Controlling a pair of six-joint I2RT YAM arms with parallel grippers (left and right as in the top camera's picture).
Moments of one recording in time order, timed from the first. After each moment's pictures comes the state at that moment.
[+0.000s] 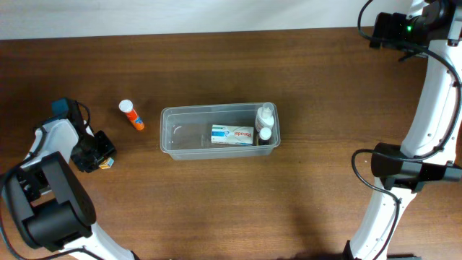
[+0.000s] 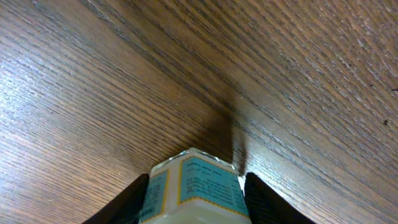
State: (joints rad) left arm 0.38 1.95 1.25 -0.83 0.02 -0.26; right arm -0.19 2.25 2.93 -1.69 0.02 0.08
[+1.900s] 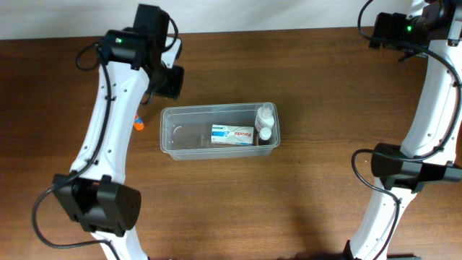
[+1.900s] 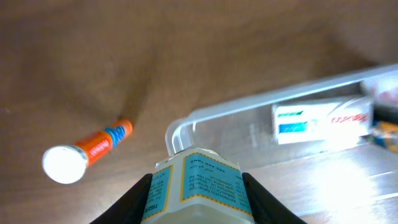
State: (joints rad) left arm -0.21 1.99 2.08 -1.38 -0.03 0.03; right arm -0.19 2.25 2.93 -1.69 0.02 0.08
